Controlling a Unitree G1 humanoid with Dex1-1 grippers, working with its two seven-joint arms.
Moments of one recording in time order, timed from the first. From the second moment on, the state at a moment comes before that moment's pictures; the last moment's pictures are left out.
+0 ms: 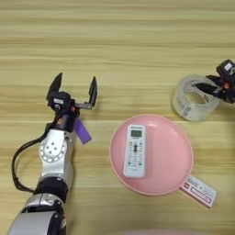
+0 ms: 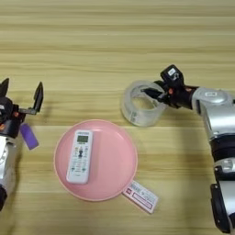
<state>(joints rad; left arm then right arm) -0.31 0.09 0.13 0.76 -0.22 -0.81 -0.39 -0.57 -0.54 0.01 0.46 0.08 0.28 0.88</state>
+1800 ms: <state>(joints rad) -0.47 0.29 -0.25 -0.11 -0.32 0.64 -0.58 -0.47 -0.45 0.22 -0.03 -0.01 0.39 0.72</state>
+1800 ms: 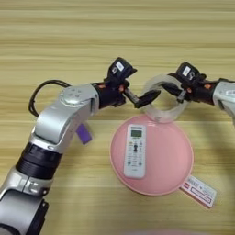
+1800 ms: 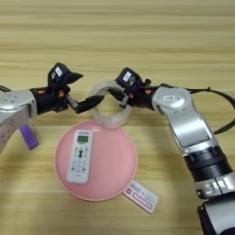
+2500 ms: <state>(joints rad) -0.47 0.26 -0.26 -0.01 -0.26 0.54 -0.62 -0.46 -0.43 0.22 -0.12 -0.01 0.42 0.68</state>
